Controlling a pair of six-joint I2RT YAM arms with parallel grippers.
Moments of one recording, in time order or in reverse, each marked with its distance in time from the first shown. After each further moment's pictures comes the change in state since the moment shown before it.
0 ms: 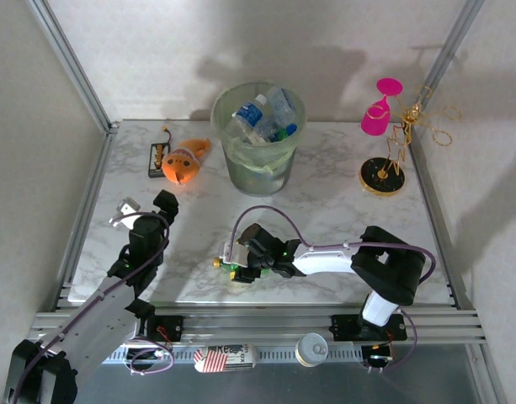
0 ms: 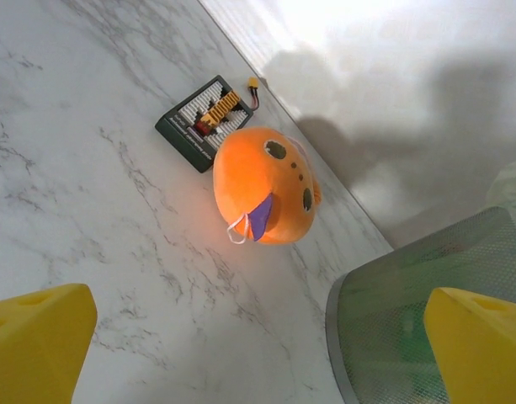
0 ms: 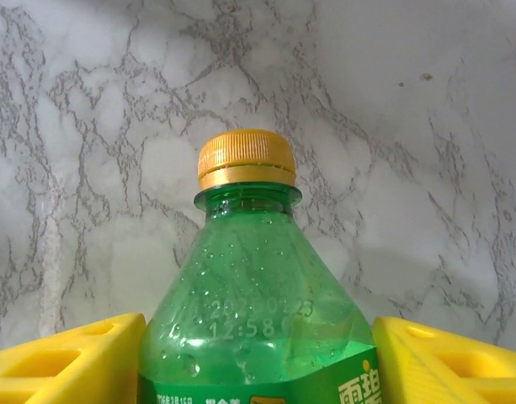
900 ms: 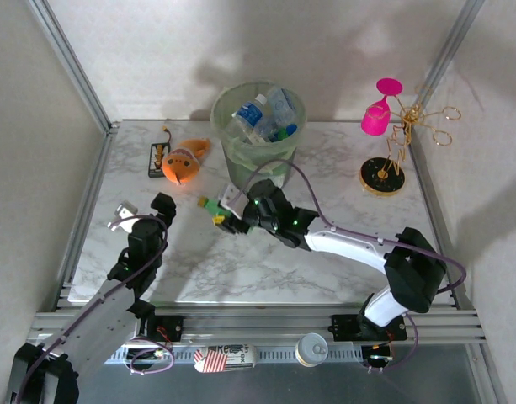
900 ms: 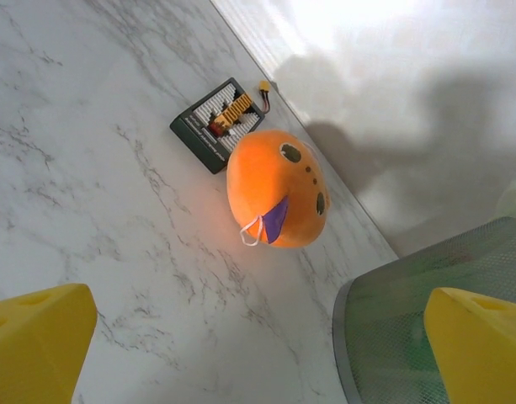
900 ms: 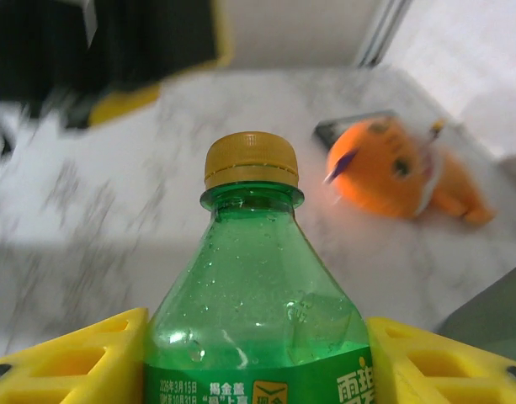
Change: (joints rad) left arm 0.024 -0.026 -0.039 0.016 0.005 -0.021; right arm -0.150 -0.127 0.289 0.021 -0.013 0.152
